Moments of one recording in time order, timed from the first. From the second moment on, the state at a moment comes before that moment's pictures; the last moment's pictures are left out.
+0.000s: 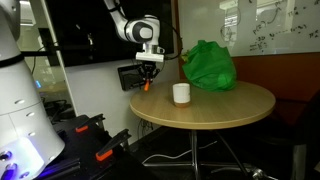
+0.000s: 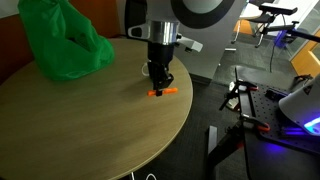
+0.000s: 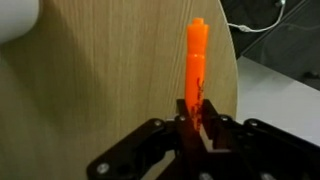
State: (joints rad) arm -0.16 0.34 0.35 -2.23 0.22 2.54 -0.79
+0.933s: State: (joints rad) arm -0.21 0.35 0.34 -2.14 0.49 2.47 -1.18
